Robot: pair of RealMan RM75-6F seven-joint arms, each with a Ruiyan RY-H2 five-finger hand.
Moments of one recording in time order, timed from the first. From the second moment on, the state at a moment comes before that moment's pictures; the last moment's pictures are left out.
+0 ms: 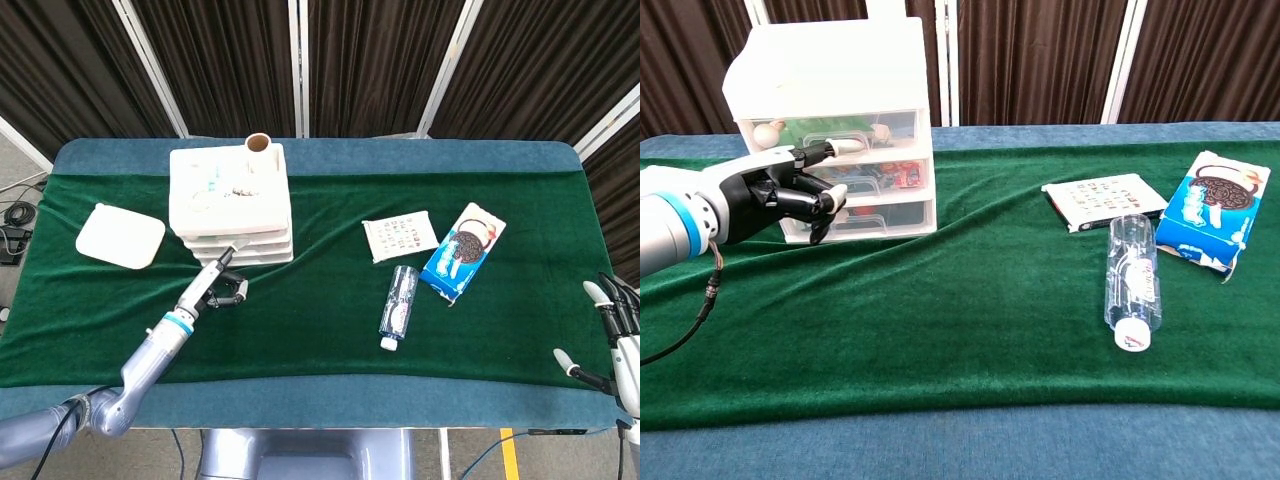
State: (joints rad) left arm -0.63 -1.56 -0.22 -1.44 1.29 0.85 -0.77; right arm 0.03 -1.07 0.08 -1.55 -1.61 1.67 0.31
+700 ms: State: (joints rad) left arm -0.63 -1.54 -0.21 -1.47 1.30 0.84 -0.76; right arm 0.03 -1.07 0.08 -1.55 -1.61 1.67 0.30
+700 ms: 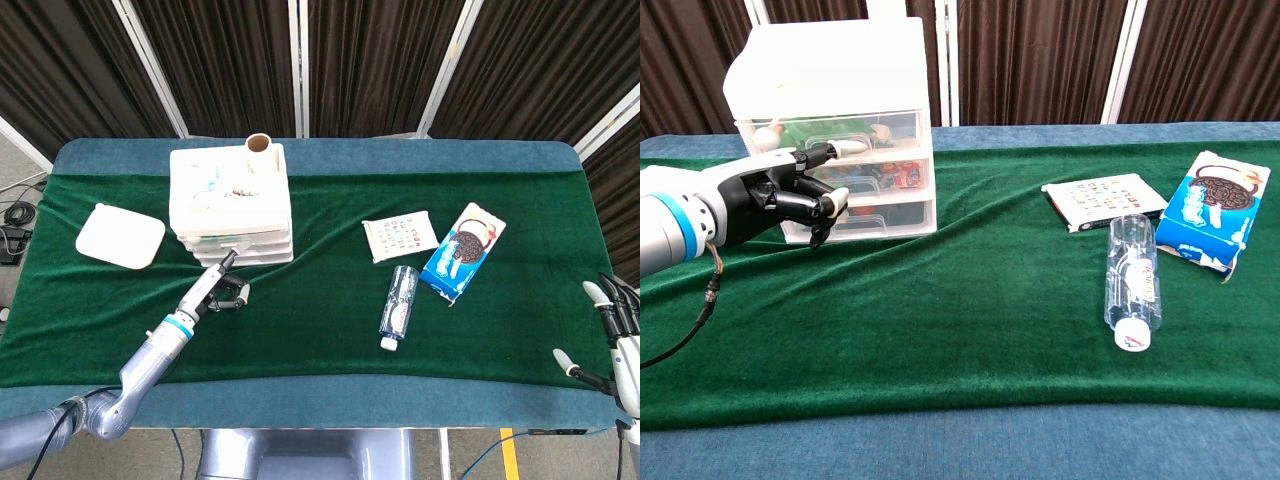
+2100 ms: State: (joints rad) left arm -0.61 -1.56 -0.20 -1.45 1.31 0.87 -0.79; right arm 0.03 -1.07 0.09 -1.55 -1.60 1.66 0.31
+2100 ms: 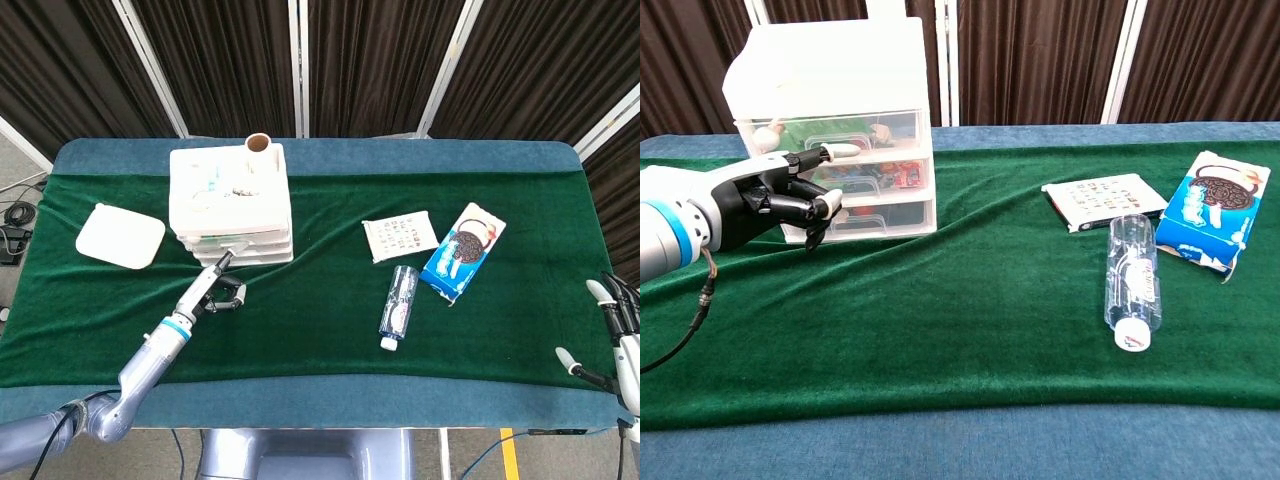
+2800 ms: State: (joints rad) left arm -0.61 -1.58 -0.21 -1.46 1.27 0.88 -0.75; right arm 0.03 -1.07 0.09 -1.55 -1.59 1.66 0.32
